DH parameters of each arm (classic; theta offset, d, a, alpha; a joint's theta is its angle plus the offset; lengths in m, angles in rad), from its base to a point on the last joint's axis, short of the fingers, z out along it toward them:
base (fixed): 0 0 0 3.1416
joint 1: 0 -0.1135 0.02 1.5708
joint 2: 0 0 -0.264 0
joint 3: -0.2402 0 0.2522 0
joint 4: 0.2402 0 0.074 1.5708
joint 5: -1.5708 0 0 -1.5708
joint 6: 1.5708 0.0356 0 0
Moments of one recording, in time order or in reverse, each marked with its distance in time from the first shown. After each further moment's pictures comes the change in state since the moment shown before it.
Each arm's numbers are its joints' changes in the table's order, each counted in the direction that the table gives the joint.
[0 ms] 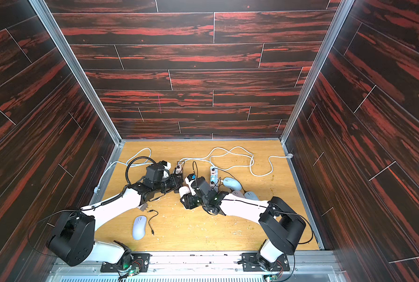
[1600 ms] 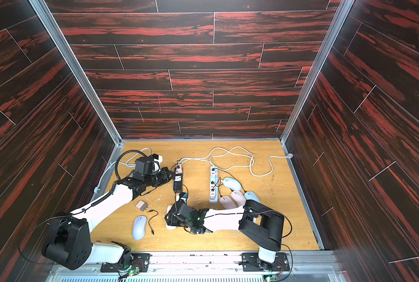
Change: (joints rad) left arm -0.127 -0.053 -0.076 0.127 -0.072 0.125; right arm -0.304 0.183 -0.030 -0.123 -0.175 0.637
